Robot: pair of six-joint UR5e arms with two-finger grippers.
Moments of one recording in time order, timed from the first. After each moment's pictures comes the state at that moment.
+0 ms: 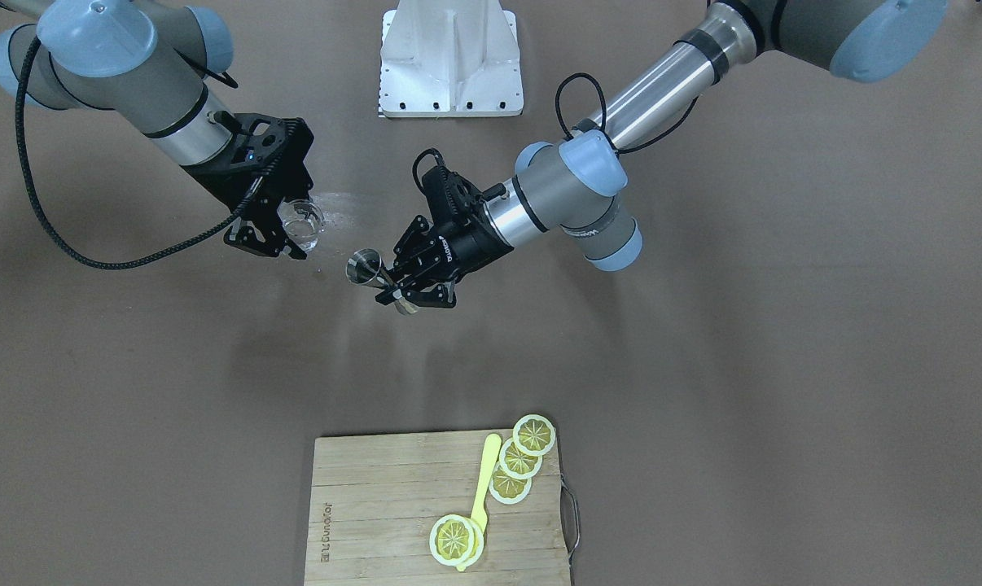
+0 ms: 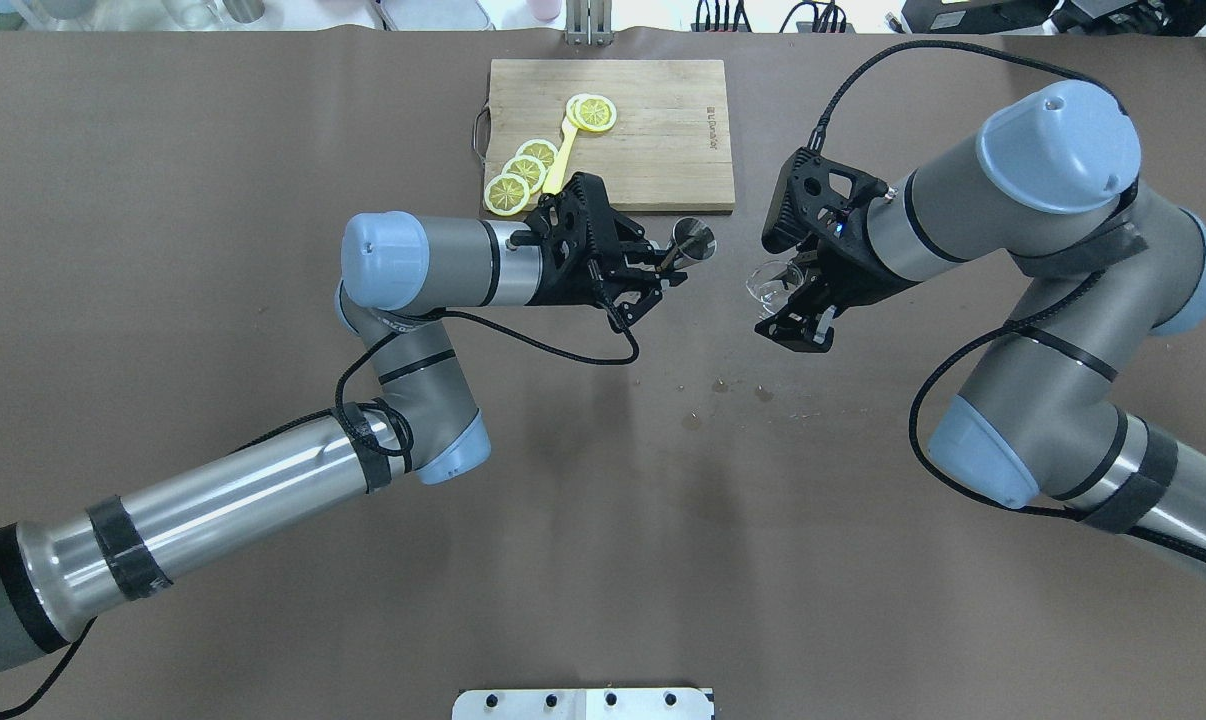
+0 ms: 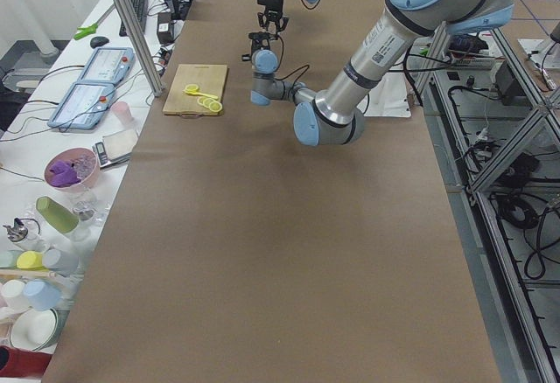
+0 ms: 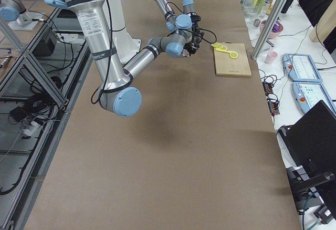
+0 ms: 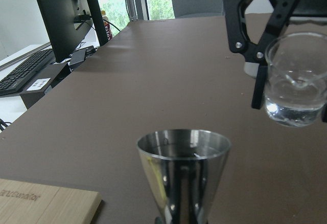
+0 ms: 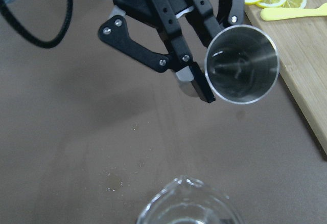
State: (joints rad) left arm -0.56 -2.47 -0.99 -3.10 -1.85 -0.16; right arm 0.76 -1.17 1.87 -1.26 2.13 -0.05
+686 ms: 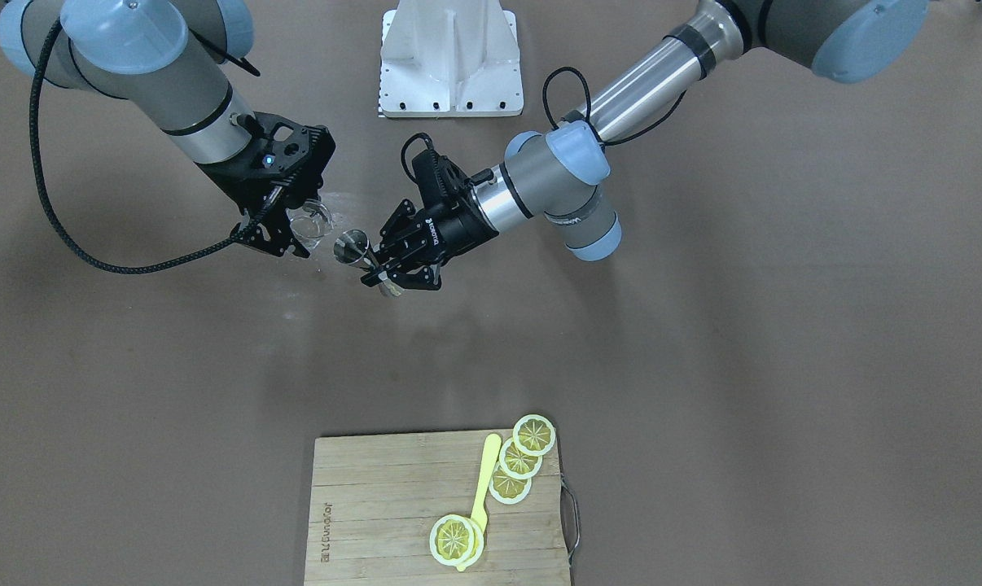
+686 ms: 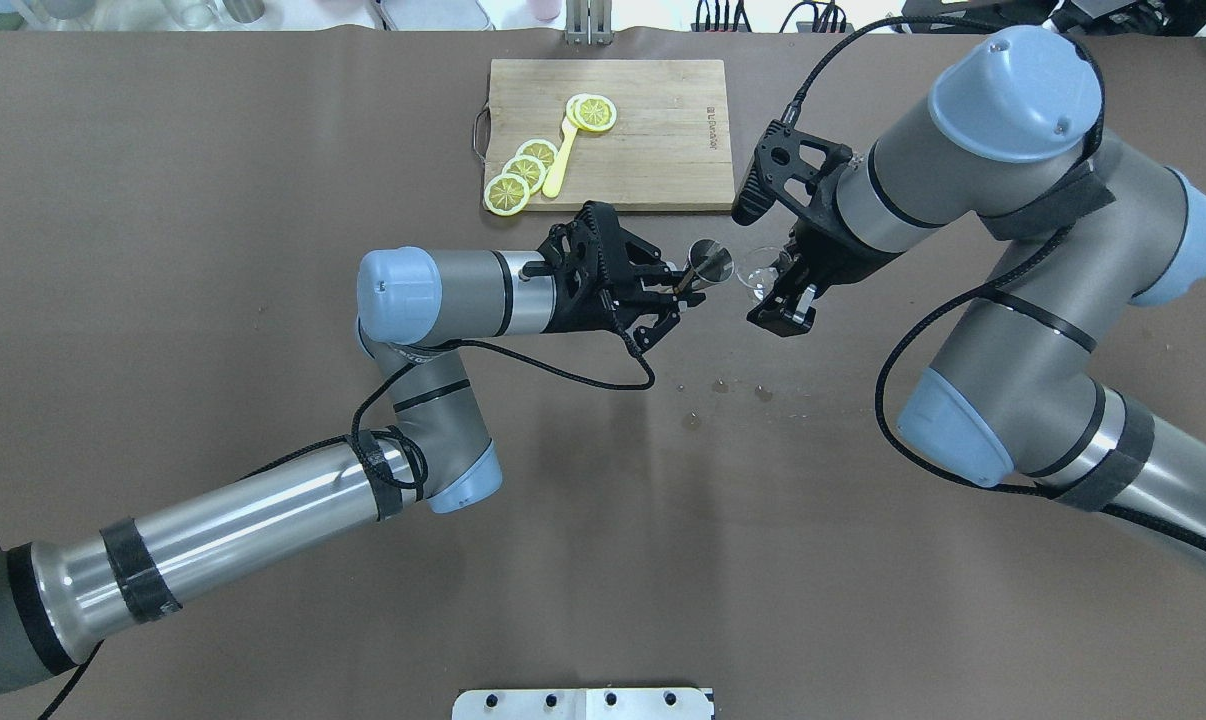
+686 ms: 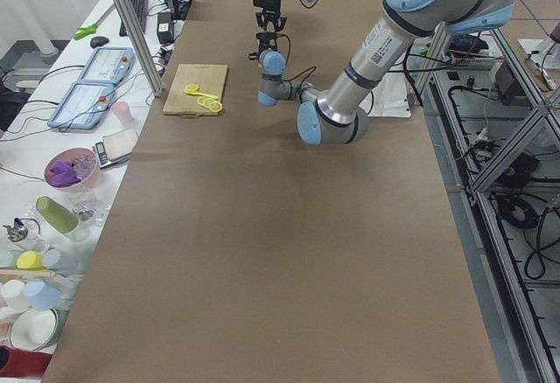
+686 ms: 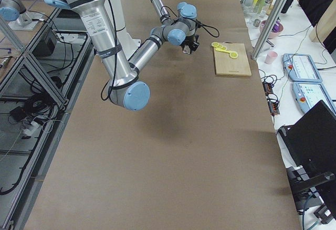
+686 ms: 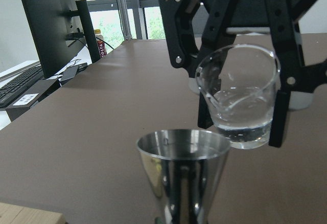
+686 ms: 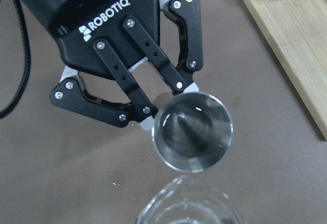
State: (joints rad) left arm -0.53 -2.47 -0.99 -3.14 -1.81 -0.17; right arm 0.77 -1.09 1.89 -1.48 2.14 -0.05
